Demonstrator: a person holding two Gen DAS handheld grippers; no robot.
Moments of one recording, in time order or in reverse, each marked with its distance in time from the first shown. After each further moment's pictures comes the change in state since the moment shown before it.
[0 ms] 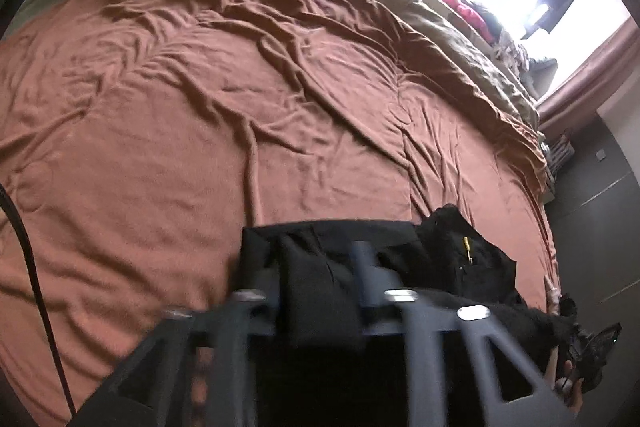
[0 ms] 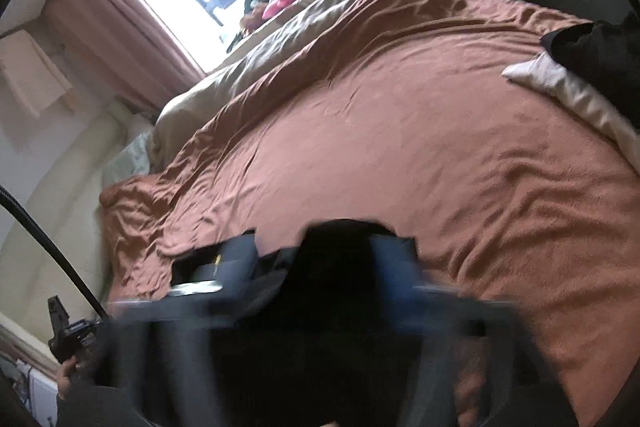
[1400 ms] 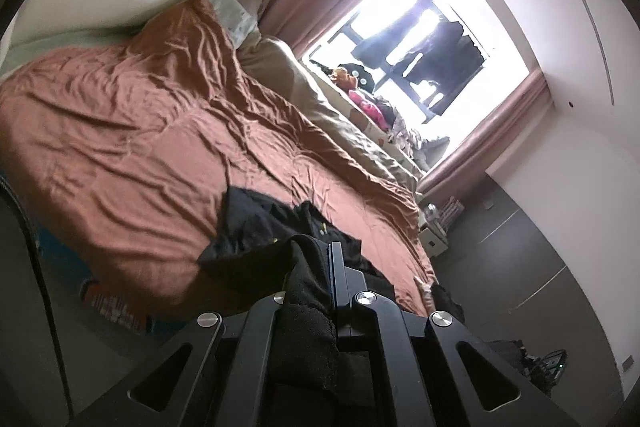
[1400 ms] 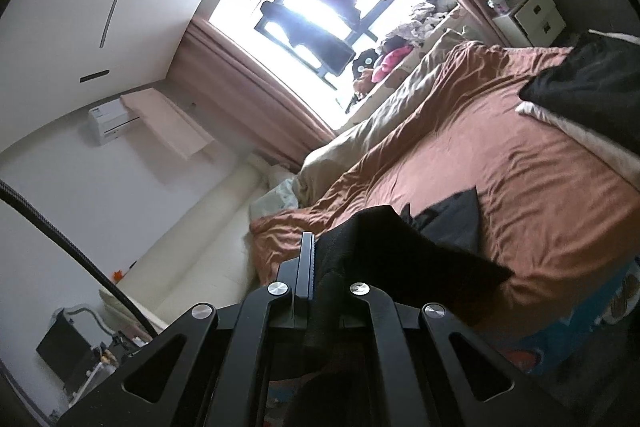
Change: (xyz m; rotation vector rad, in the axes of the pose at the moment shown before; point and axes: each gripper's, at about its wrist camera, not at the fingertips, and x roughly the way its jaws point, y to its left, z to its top) left arm -0.363 0.012 -0.215 -0.038 -0.354 -0.327; right arm -0.310 -0.099 -0.165 0.044 -0.197 0.440
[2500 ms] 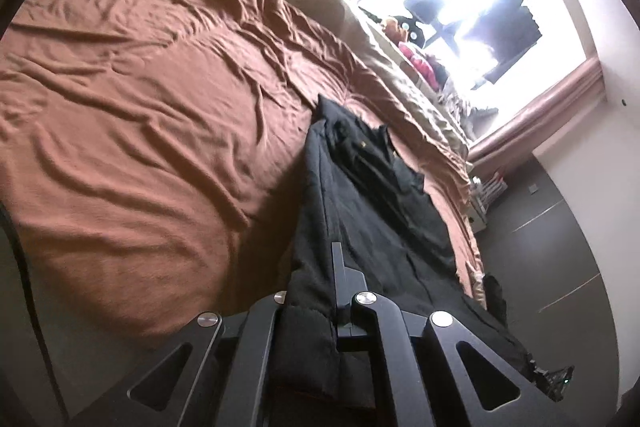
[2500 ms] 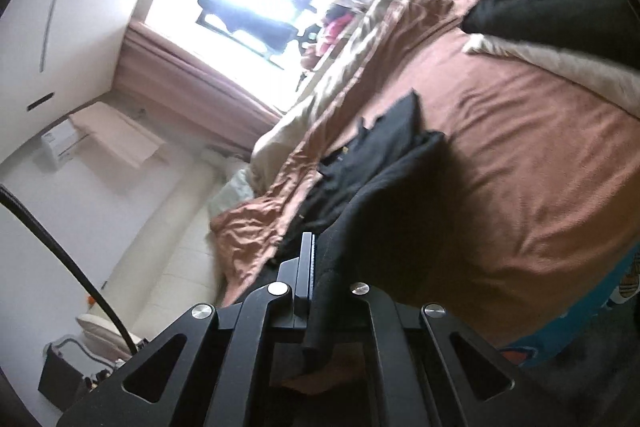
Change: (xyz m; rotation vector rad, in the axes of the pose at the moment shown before) left arm 0.166 0.074 -0.029 -0.101 0.169 0.121; right arm 0.035 -0.031 -0.001 0.145 0.068 -0.078
